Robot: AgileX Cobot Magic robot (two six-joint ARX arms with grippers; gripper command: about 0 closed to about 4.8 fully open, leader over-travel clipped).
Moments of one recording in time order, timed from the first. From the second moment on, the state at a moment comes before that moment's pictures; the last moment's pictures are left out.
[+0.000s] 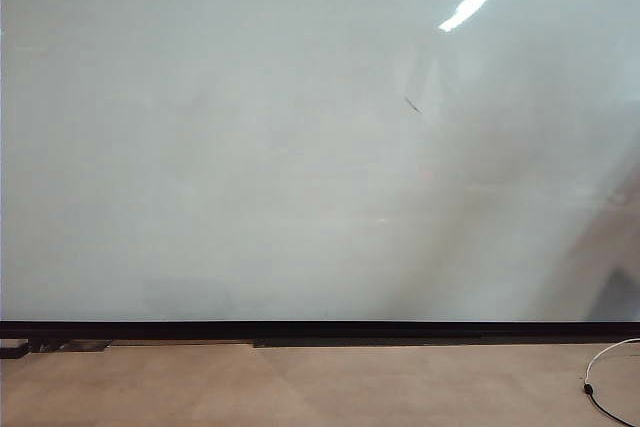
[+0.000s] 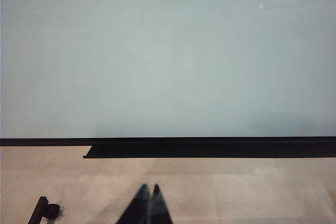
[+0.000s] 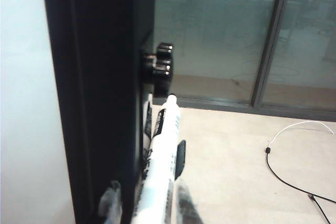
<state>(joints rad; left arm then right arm) 0.04 0.00 0.00 -0.13 0.00 0.05 -0.47 2.00 0.67 1.40 -0.58 -0.05</state>
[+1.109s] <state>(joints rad) 0.04 0.00 0.00 -0.13 0.00 0.05 -0.47 2.00 0.67 1.40 -0.57 -0.08</state>
